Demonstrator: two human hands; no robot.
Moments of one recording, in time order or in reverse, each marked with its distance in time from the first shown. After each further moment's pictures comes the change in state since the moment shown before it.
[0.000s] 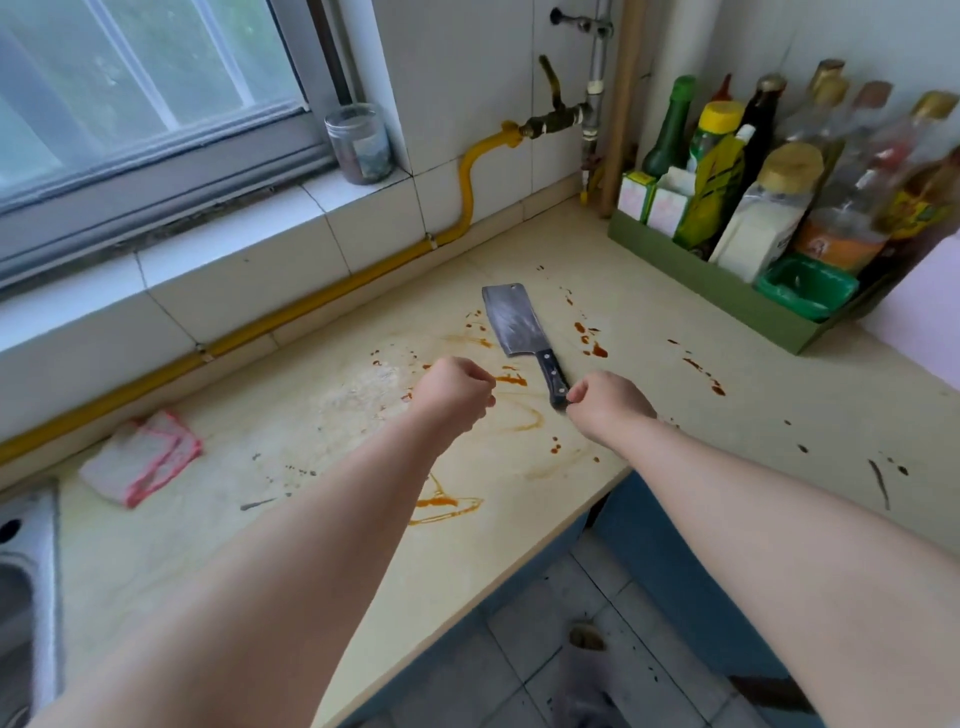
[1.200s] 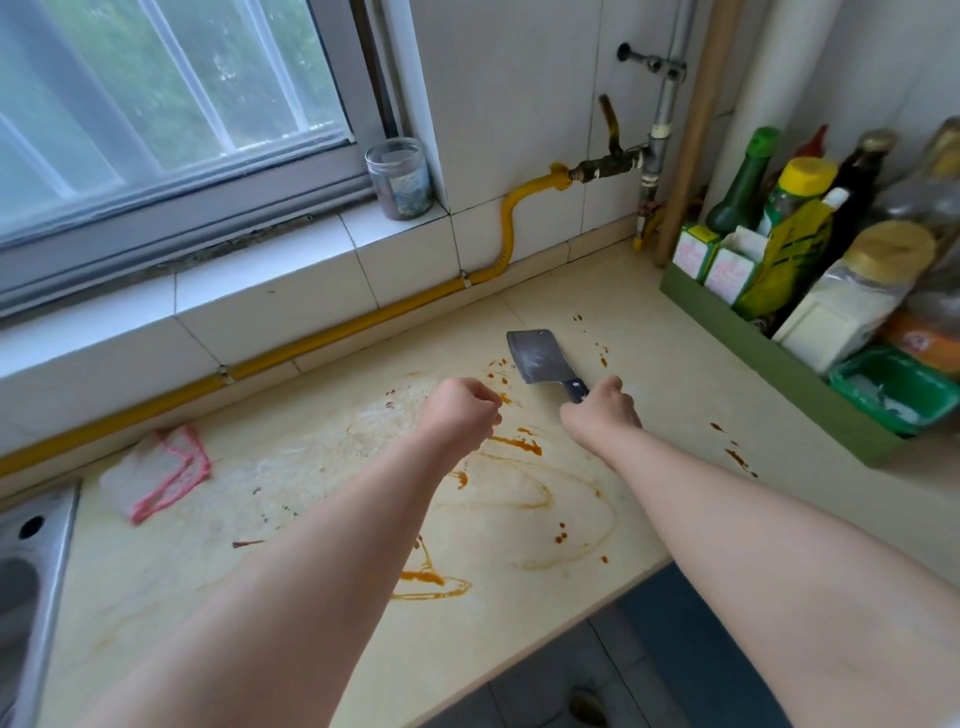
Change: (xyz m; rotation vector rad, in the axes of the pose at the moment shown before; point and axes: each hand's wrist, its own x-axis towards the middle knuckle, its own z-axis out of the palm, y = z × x) left_hand 0.062 0.037 0.000 -0.020 0.091 -0.106; right_hand 0.089 -0.046 -0.022 0.208 -0.076 0.067
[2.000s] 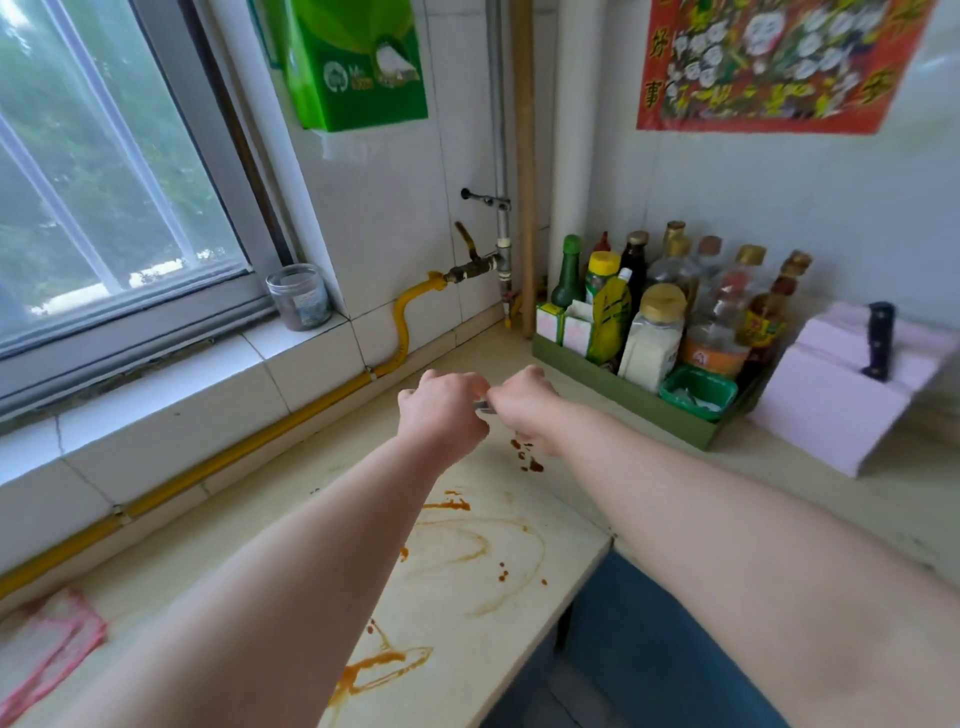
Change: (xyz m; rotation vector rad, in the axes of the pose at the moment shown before) left_hand -0.048 0.079 -0.010 0.632 0.125 0.676; right_hand -0.081 -0.042 -0.082 0.424 0.046 -0.034
